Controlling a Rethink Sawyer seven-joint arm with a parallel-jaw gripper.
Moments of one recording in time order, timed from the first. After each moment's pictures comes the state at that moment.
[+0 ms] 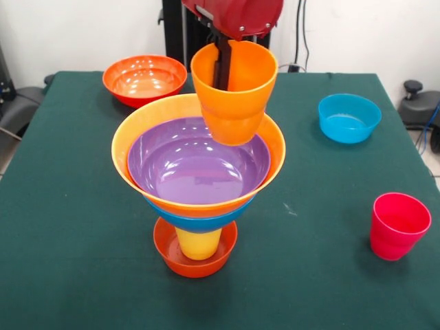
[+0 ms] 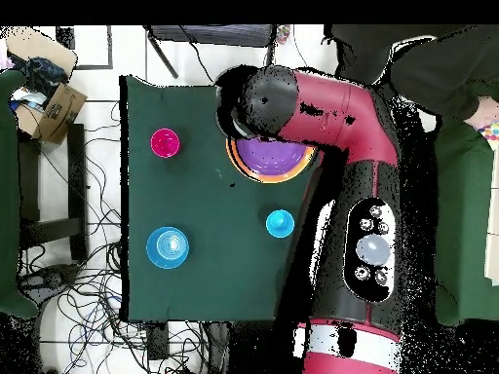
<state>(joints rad) -0.21 -0.64 -0.05 1.14 -0.01 0.95 2.59</state>
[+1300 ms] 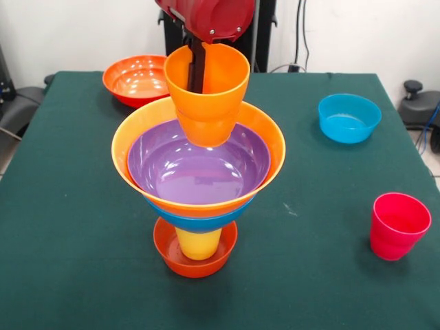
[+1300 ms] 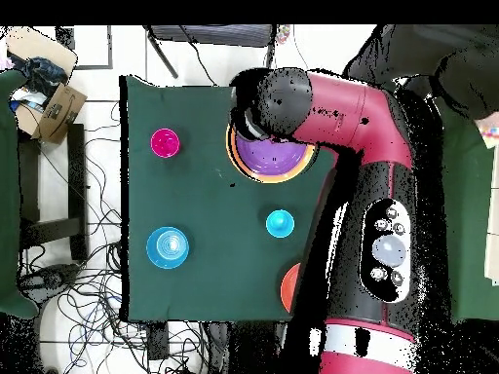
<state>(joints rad) -0.24 -0.64 -0.02 1.14 -0.05 0.95 2.59</state>
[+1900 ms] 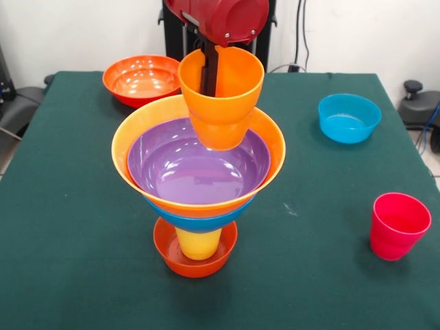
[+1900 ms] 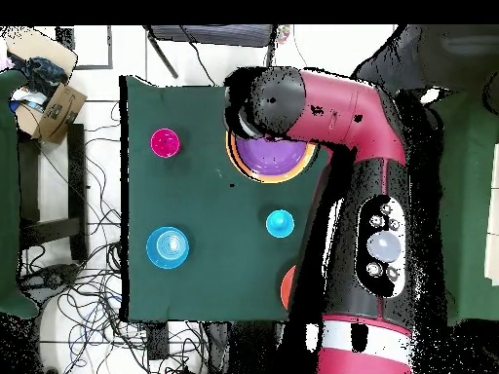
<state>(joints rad) -0.24 -0.64 0.00 1.14 -0.06 0.95 2.59</state>
